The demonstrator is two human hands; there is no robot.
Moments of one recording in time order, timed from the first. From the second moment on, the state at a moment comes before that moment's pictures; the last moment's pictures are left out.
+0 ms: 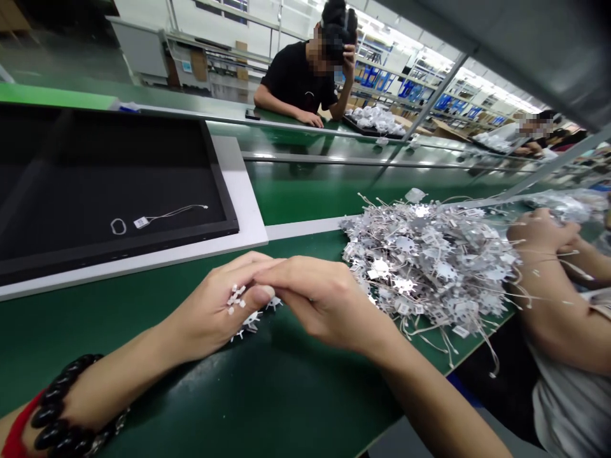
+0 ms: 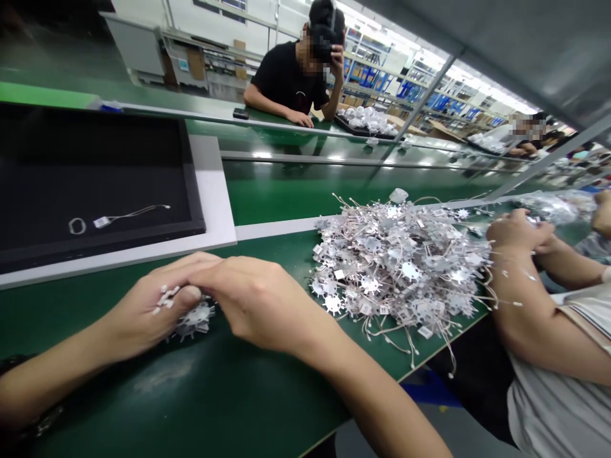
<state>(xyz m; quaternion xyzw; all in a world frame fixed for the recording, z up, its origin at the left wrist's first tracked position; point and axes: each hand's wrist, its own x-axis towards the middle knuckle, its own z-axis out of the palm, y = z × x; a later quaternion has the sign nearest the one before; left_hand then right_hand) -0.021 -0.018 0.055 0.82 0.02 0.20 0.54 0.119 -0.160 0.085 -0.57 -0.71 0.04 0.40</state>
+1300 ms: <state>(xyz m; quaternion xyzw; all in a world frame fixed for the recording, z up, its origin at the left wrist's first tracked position) -0.022 -0.006 0.050 0.73 0.10 0.21 0.65 0.186 -0.238 0.062 -0.85 -0.51 -0.13 0.05</state>
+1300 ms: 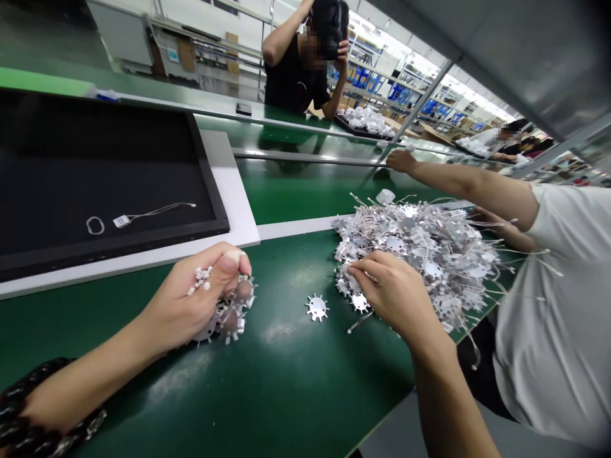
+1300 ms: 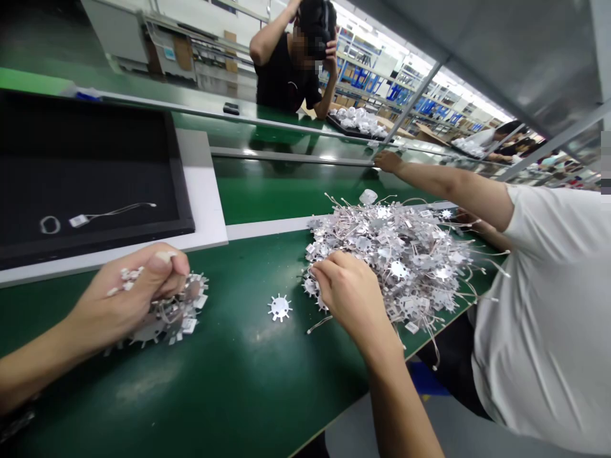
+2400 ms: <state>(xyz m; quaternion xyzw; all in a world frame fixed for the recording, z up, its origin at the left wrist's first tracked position) -0.019 -0.006 0.059 0.70 0.12 0.28 0.64 0.149 -0.195 0.151 -0.77 -0.55 -0.17 0.28</state>
